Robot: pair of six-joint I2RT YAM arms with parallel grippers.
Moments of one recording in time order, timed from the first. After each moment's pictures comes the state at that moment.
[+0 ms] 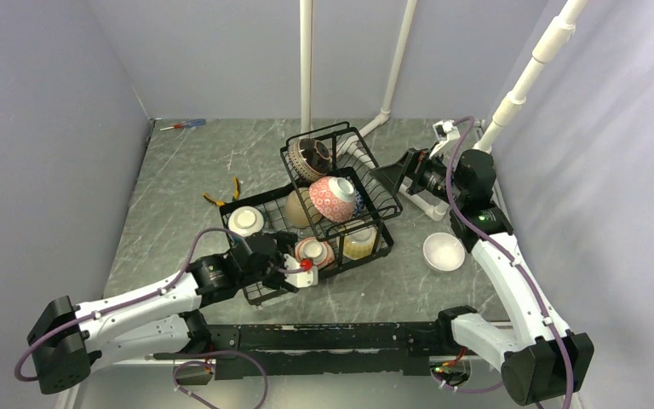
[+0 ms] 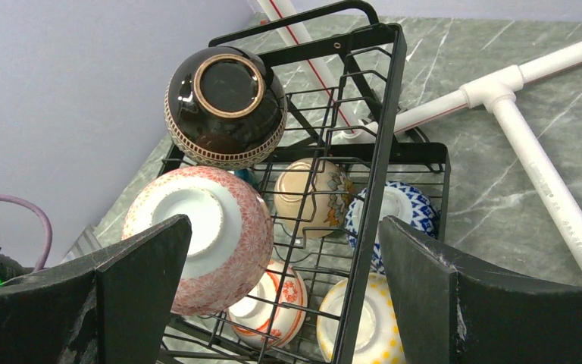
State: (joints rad) left arm -0.98 0.94 0.53 -0.21 -0.10 0.86; right arm 0.20 1.00 0.92 -0.06 -0.55 0.42
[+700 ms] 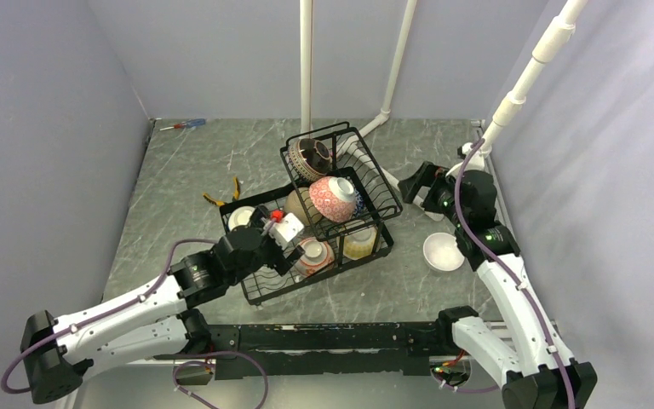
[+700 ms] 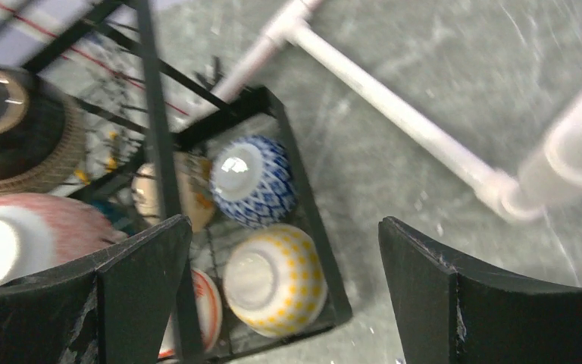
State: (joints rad) left arm -0.98 0.84 0.63 -0.19 -0.27 0.17; right arm 0.18 0.86 0.84 -0.30 -0.12 0.44
